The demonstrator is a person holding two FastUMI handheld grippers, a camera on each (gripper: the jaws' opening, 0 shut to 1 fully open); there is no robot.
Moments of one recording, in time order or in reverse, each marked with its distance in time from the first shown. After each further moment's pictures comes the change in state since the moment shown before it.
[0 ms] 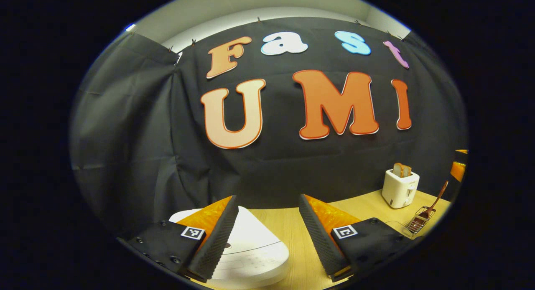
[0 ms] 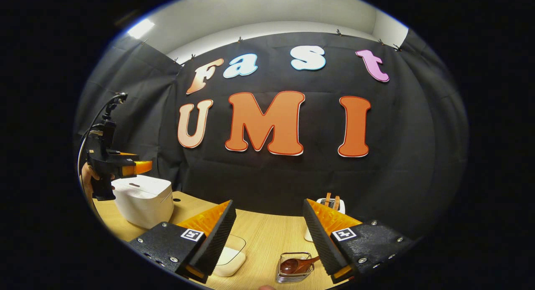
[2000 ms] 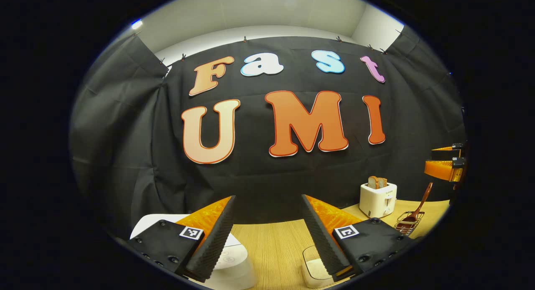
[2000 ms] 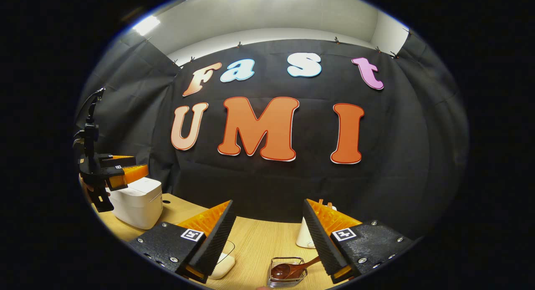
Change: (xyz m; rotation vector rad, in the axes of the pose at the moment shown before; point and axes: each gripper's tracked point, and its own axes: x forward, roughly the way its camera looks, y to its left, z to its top) left arm -0.014 -0.064 0.006 -0.018 -0.172 -0.120; right arm 0.007 -0.016 -0.006 -0.034 -0.064 -0.046
